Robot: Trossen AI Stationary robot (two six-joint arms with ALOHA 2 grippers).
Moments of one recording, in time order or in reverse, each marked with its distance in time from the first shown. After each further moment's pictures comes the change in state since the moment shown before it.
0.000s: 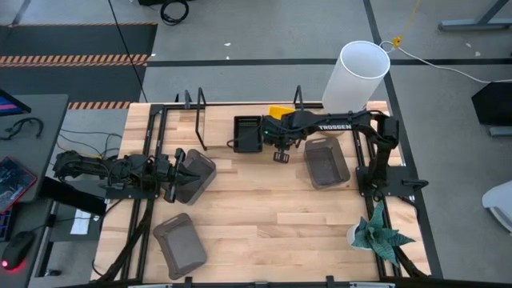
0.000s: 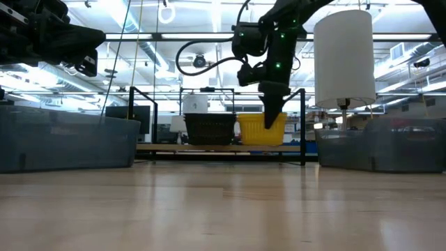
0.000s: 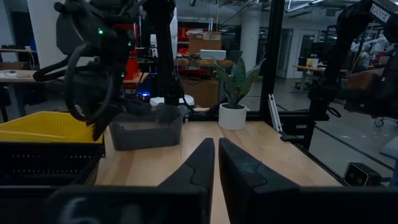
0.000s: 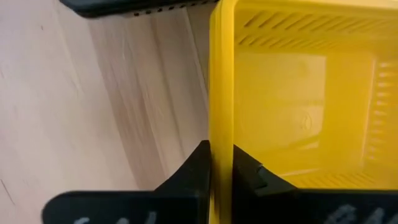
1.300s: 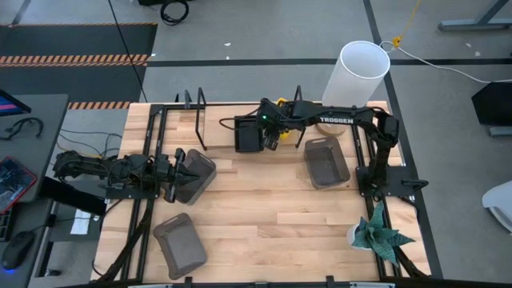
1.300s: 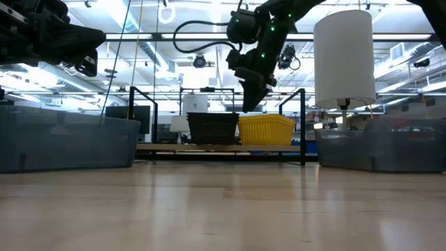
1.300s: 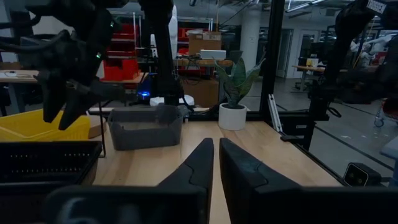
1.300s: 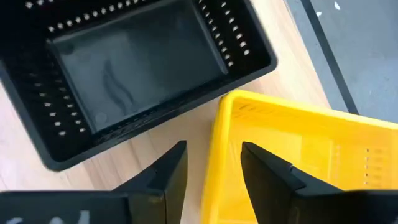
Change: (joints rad) left arm 0.000 0.000 0.000 0.000 0.000 0.000; right arm -0.051 0.001 0.114 0.111 0.039 0.078
